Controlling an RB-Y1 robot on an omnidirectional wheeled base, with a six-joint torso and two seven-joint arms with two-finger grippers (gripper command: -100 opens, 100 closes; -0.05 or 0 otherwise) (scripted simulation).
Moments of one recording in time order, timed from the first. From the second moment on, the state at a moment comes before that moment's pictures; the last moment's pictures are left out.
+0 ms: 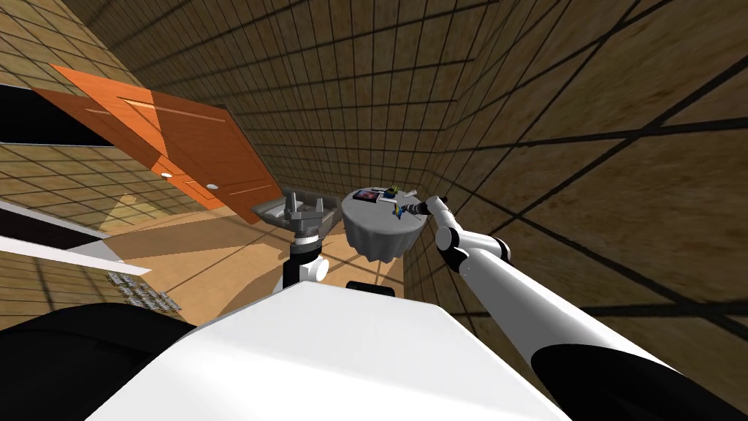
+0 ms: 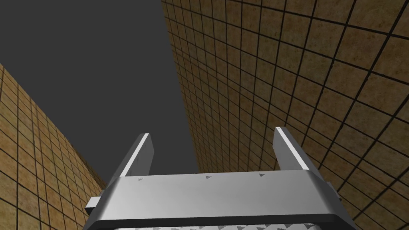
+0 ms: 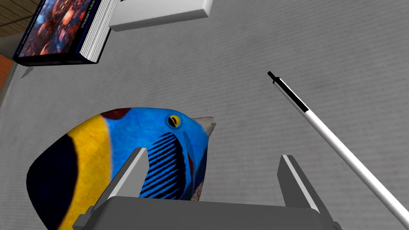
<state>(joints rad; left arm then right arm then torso) 0.45 -0.03 -0.06 -2.29 0.06 -0.63 0.12 -1.13 -0.43 -0.37 -0.44 -0.67 0.95 -1.29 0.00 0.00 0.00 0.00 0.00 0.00</state>
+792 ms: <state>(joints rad) 0.45 -0.03 -0.06 -2.29 0.06 -0.63 0.12 -1.17 -0.49 -0.39 -0.28 -0.70 0.88 -1.25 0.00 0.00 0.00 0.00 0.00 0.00</state>
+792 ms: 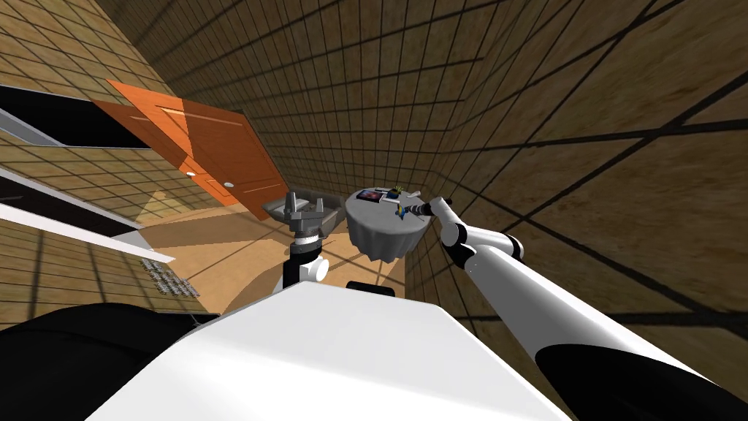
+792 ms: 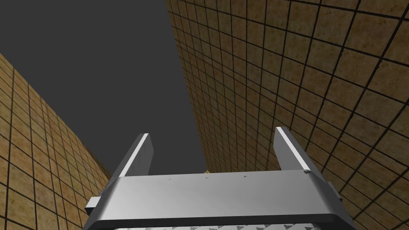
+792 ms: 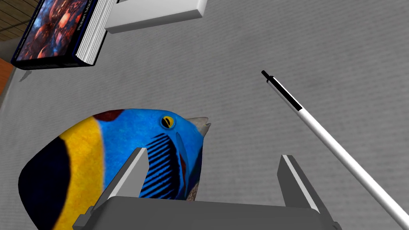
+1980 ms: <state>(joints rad) 0.45 -0.03 -0.06 -2.29 0.06 -0.63 0.12 -1.20 -0.45 -0.39 -0.28 -0.69 0.90 -1.24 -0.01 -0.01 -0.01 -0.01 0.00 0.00</state>
